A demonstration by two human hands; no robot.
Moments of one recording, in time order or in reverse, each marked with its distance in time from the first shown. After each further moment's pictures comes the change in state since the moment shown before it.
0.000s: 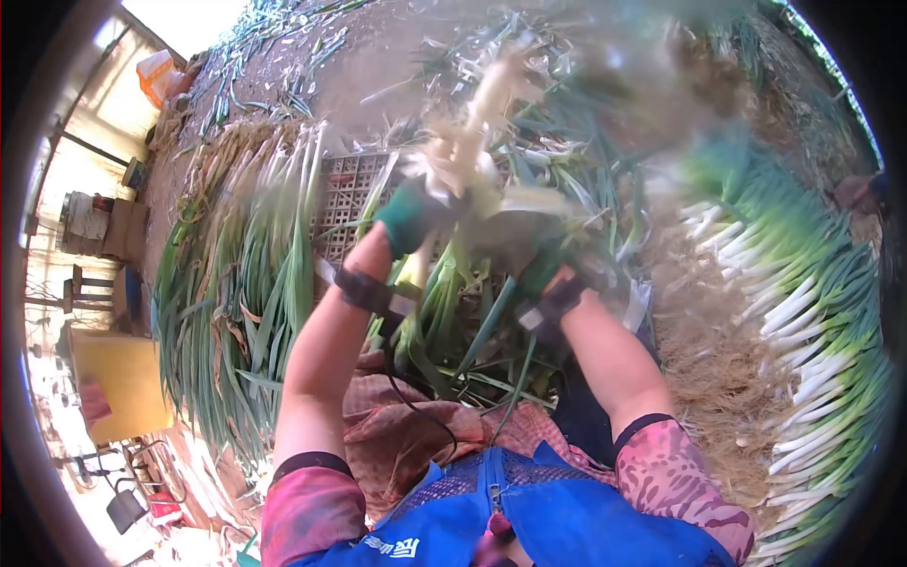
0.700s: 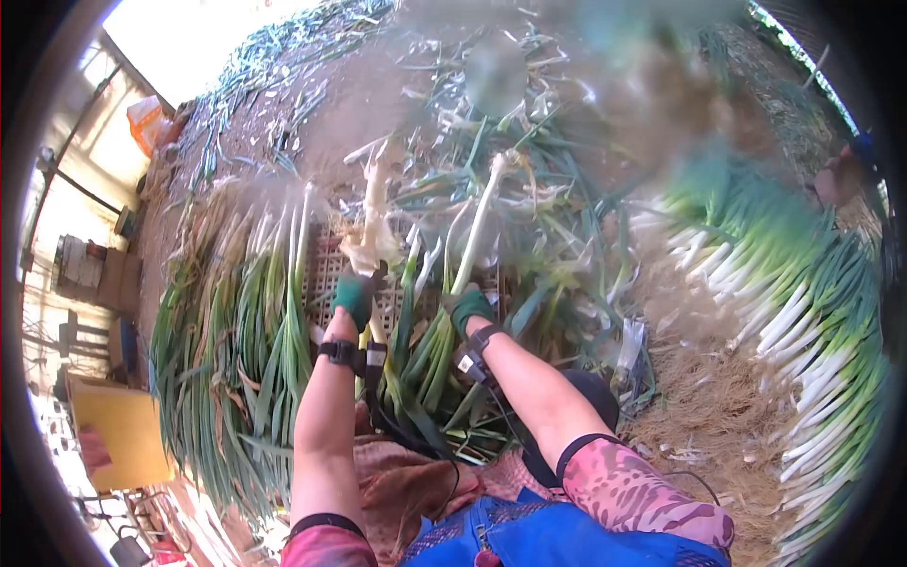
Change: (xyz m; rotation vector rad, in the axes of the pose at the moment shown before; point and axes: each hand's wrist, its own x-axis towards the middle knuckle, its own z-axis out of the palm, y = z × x) left_hand -0.008 -0.119 -0.060 -0.097 0.463 -0.471; right_hand 0.011 0.087 0.088 -0.183 0.235 1.244
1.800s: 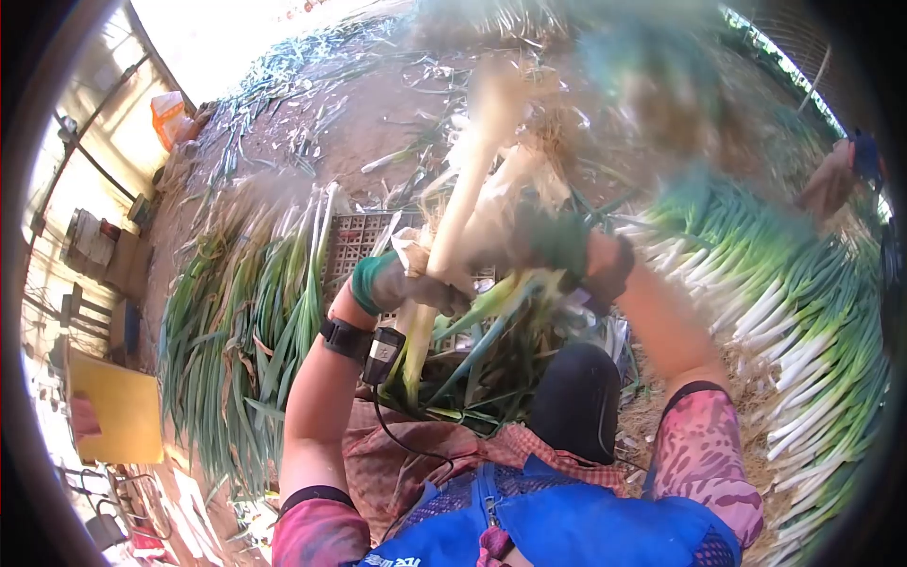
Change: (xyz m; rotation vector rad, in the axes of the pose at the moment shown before) left_hand -0.177 0.174 0.011 -0.254 -1.202 0.290; right_hand -0.164 -0.147 -0.270 -0.296 -0.005 -1.310
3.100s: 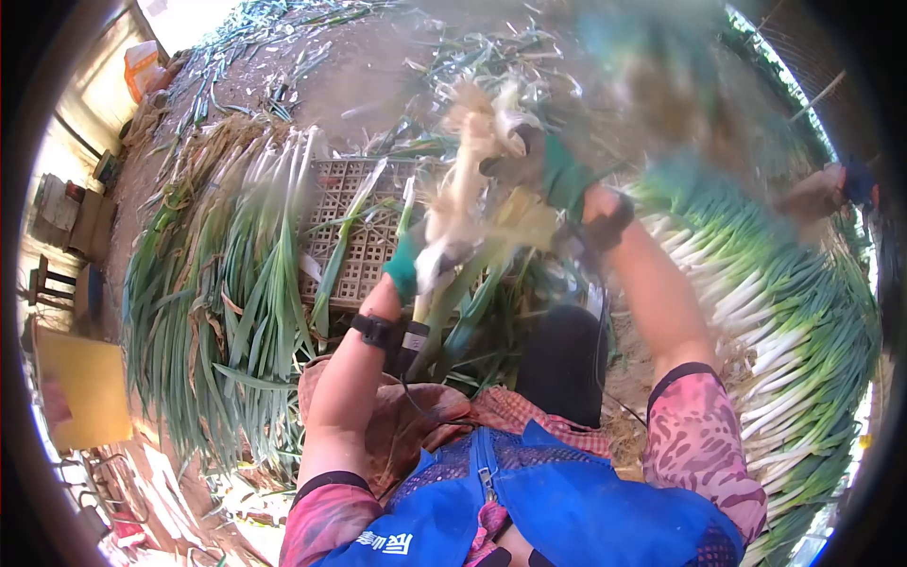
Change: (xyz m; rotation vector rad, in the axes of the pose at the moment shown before) left_hand 0.001 -0.134 -0.024 0.371 0.547 0.160; right_hand 0.018 0.046 0.044 -0.290 -0.107 -0.029
